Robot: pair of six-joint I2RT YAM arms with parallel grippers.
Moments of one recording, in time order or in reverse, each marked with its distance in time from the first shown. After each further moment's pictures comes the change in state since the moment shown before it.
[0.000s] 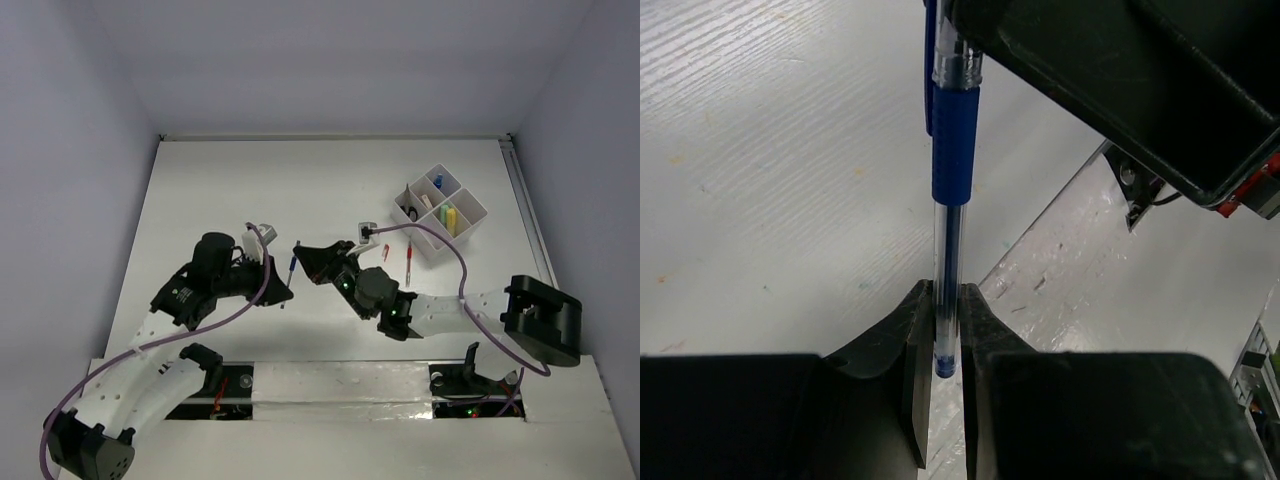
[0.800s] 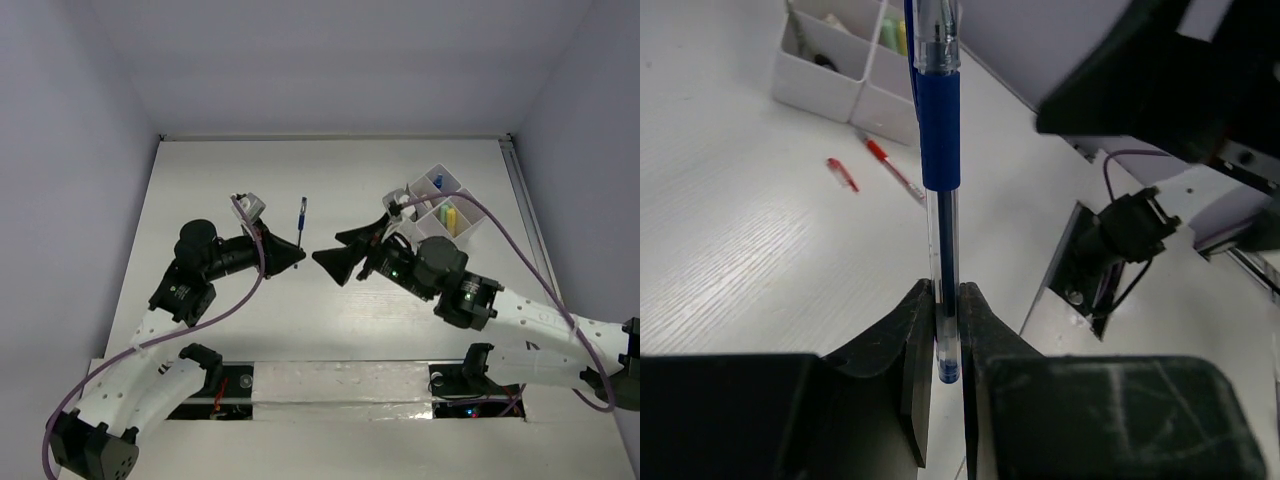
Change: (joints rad) left arm 0.034 0.015 0.014 0.492 0.121 -0.064; right arm -0.098 -0.496 0.168 -0.680 -0.373 -0.350
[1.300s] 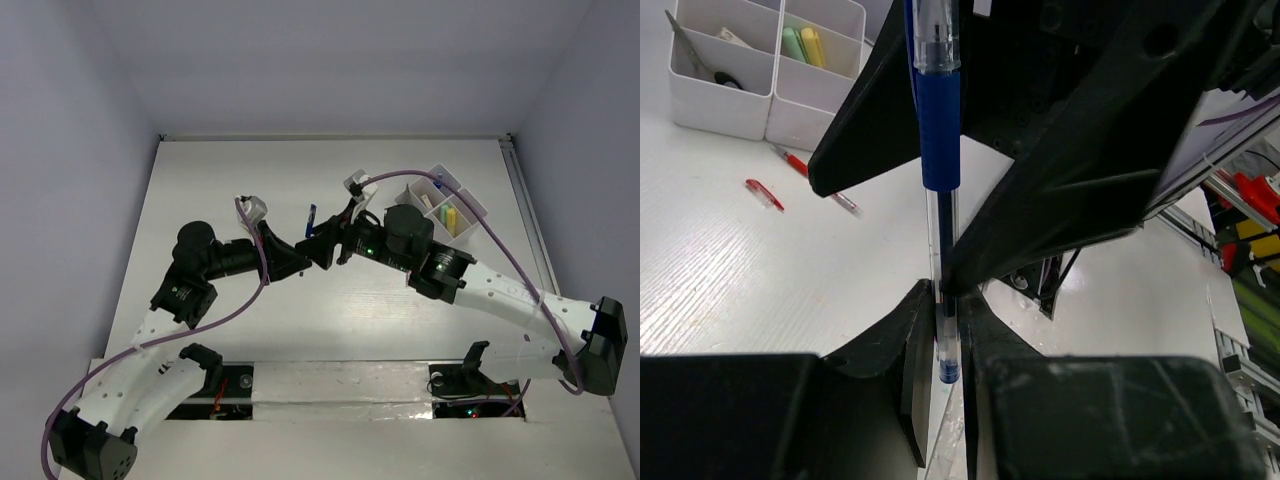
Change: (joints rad) left arm -0.013 0.000 -0.016 0.127 0.180 -0.069; right arm -0.128 0.233 0.201 -0.097 -0.260 -0.076
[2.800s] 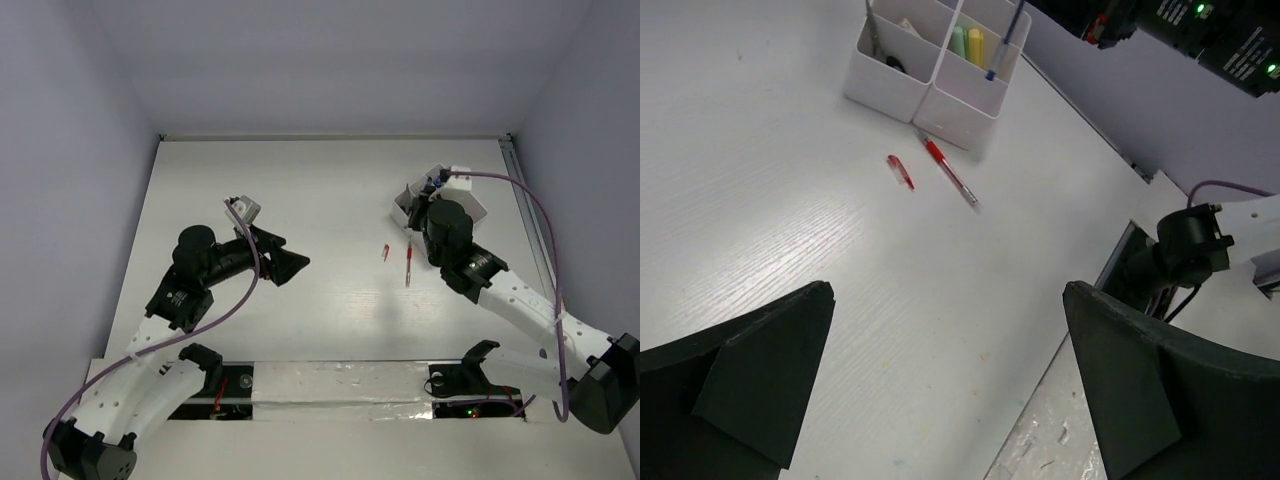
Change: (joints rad) left arm -0.001 -0.047 0.000 -0.169 -0.301 0.094; right arm -0.336 -0.164 -0.217 -0.073 0.708 -0.086
